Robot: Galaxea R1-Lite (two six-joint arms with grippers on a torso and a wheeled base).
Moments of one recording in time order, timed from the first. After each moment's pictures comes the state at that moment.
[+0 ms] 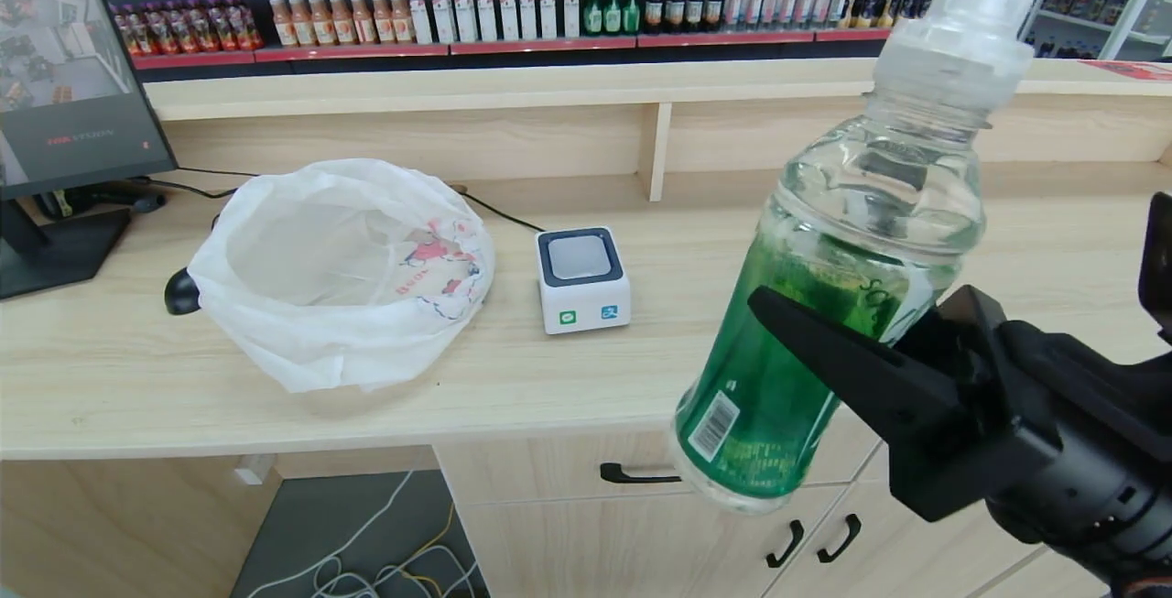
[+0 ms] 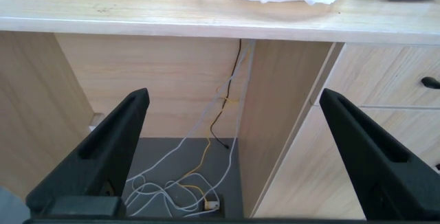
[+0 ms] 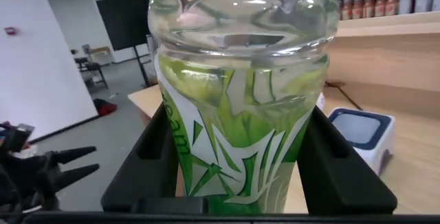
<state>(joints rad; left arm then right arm) 0.00 0.00 0.00 0.00 0.00 0.02 0.80 1.50 -0.37 -1.57 0.17 0.11</state>
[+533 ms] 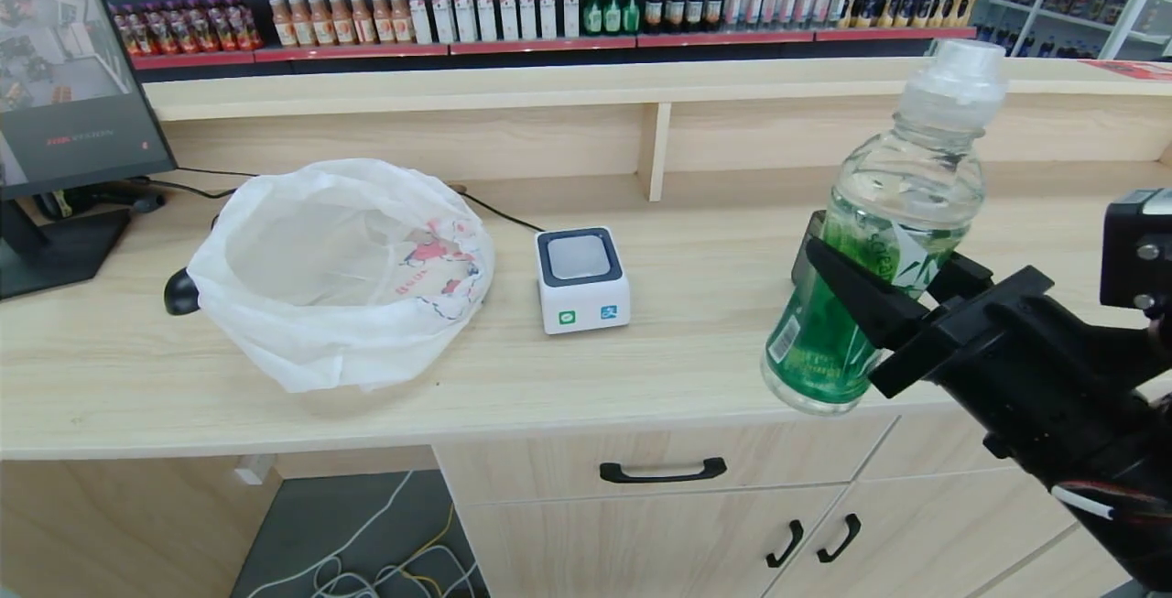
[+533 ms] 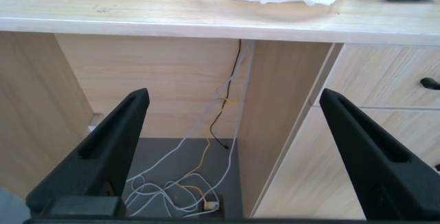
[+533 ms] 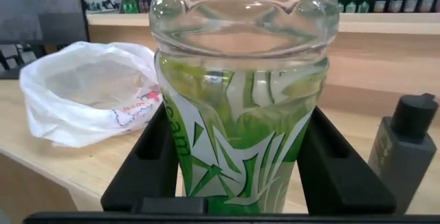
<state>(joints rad) 0.00 0.00 0.00 0.00 0.00 0.01 0.62 1.54 -0.35 -1.57 -0.10 -0.10</state>
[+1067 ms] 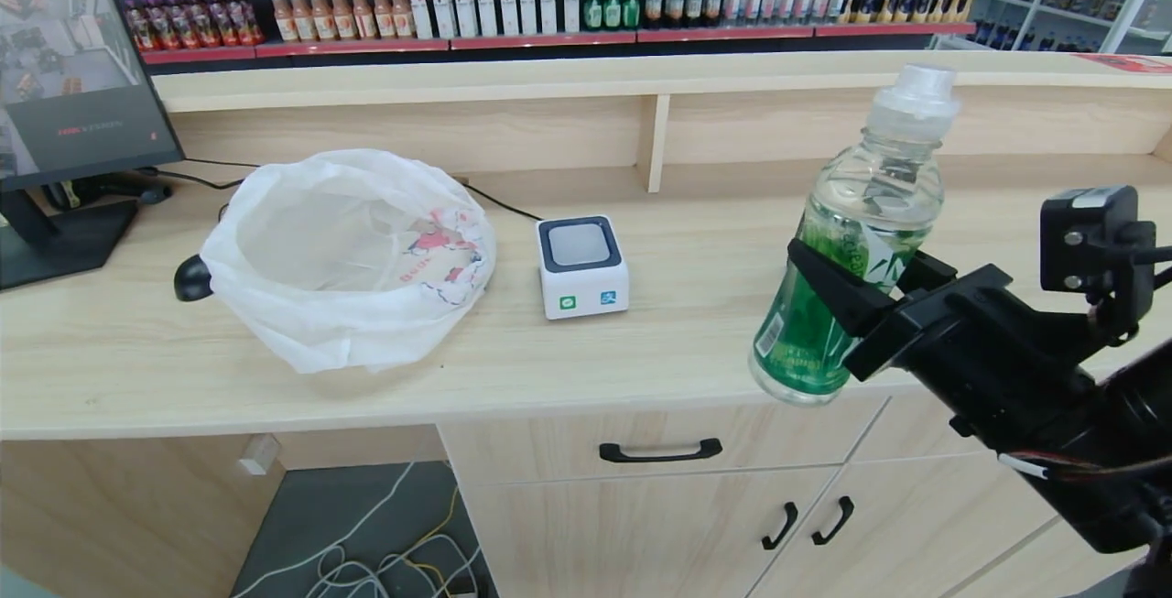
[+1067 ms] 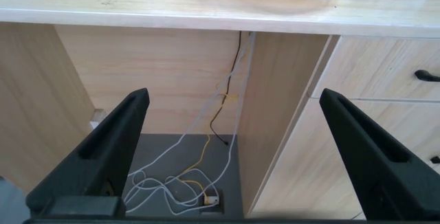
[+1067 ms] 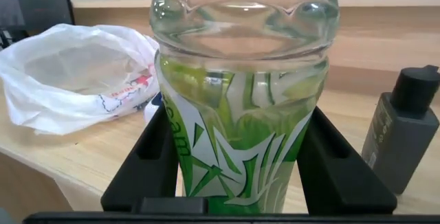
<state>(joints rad) 0.00 0.00 0.00 0.00 0.00 0.01 0.57 1.60 -0.39 -1.57 -0.07 -0.05</state>
